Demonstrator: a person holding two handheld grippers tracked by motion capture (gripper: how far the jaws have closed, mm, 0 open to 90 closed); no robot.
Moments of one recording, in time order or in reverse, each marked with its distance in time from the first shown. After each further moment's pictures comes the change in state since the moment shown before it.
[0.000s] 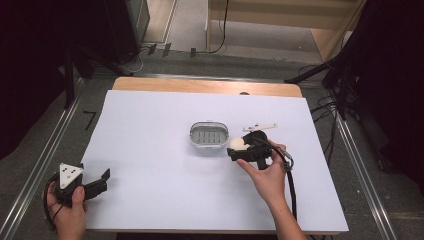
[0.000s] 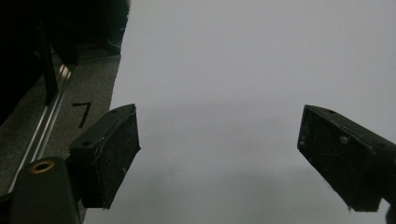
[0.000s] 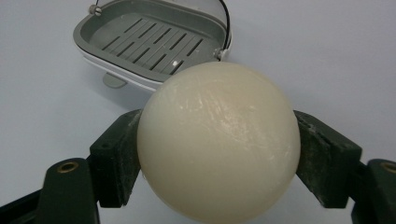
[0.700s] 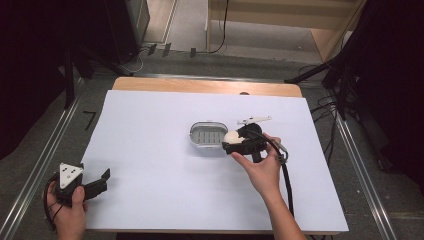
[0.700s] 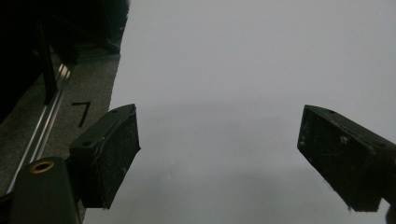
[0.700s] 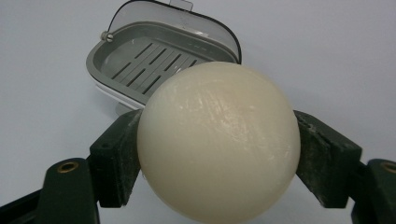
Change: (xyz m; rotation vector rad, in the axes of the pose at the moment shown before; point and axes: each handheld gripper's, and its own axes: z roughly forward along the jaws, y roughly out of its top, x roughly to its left) left arm 0.000 0.000 0.000 -0.001 -0.002 -0.002; right arm 0.008 0.021 0.005 -0.005 0.006 -0.016
